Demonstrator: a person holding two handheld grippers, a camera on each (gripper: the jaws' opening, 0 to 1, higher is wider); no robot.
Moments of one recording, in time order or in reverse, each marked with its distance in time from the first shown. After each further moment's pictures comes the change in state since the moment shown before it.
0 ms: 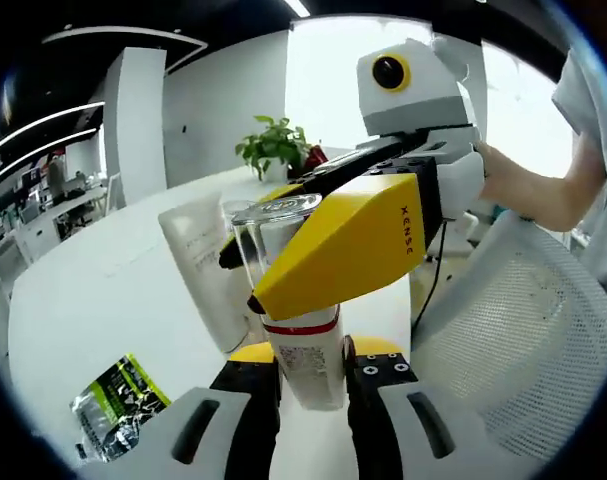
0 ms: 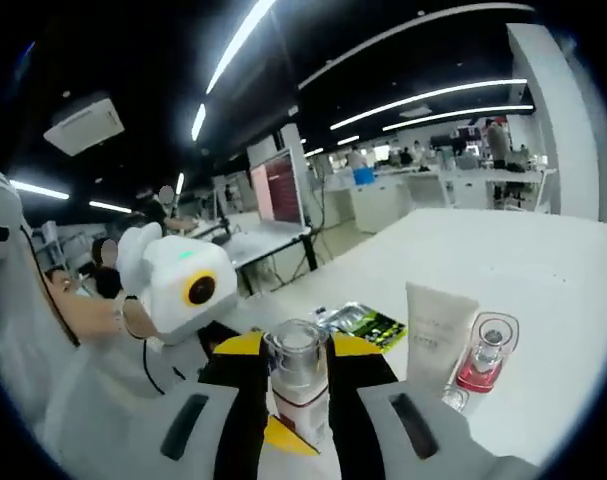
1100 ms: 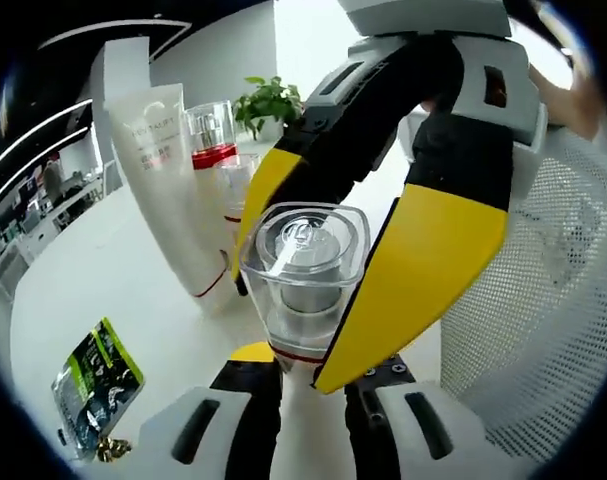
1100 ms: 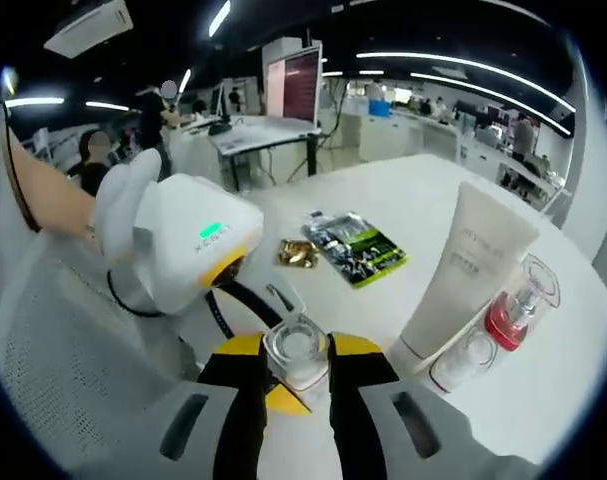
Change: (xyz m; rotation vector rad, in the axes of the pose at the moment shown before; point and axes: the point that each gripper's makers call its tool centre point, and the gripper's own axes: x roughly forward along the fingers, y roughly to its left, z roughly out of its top) left arm 0.039 -0.004 -0.079 0.090 0.137 0.033; right arm 0.009 -0.003 -0.090 -0.195 0.395 -0.018
